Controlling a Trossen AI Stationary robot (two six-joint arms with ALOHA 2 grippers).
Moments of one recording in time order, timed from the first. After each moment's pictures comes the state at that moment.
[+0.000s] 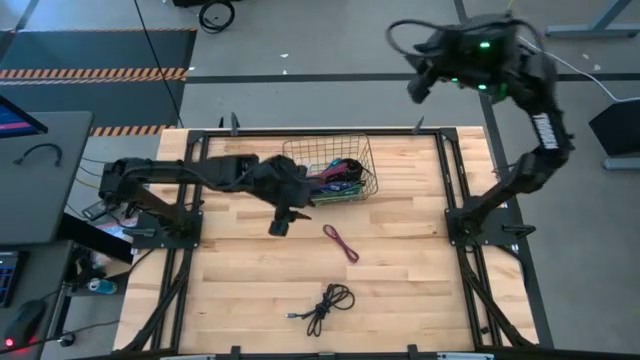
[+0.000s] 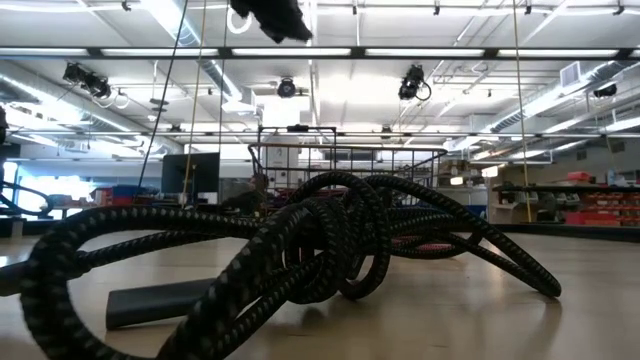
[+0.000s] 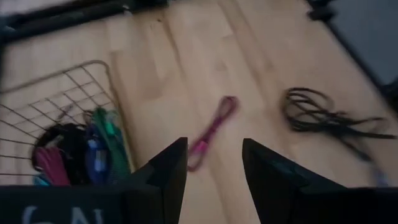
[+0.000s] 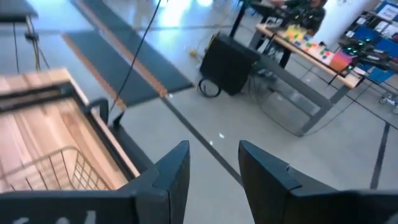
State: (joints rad) left arm 0.04 1.47 1.35 -0.61 0.16 0.28; right arm -0.52 1.49 2.33 -1.20 0.34 -0.20
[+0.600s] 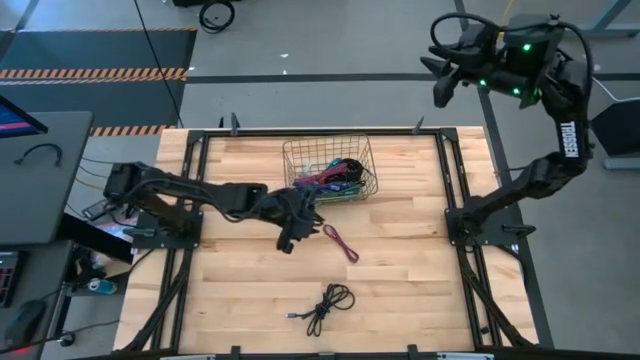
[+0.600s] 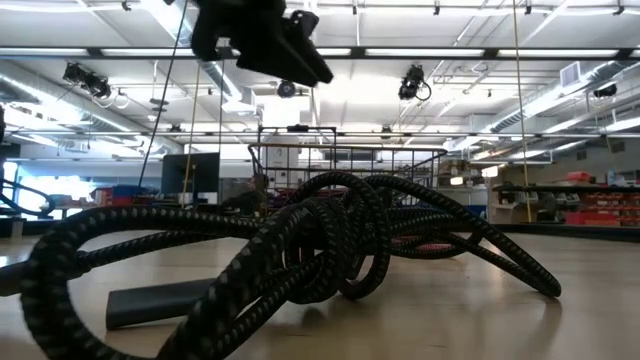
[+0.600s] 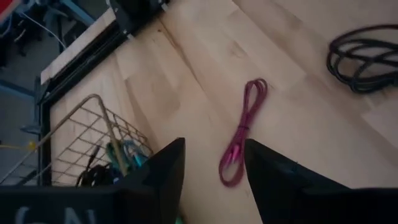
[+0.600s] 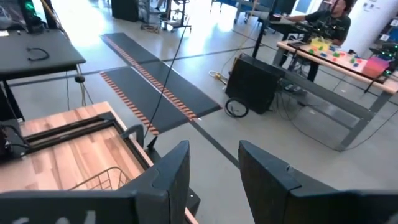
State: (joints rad) left arm -0.10 1.52 1.09 -0.22 -0.06 0.59; right arm -0.52 1.39 2.33 -1.20 0.20 -0.10
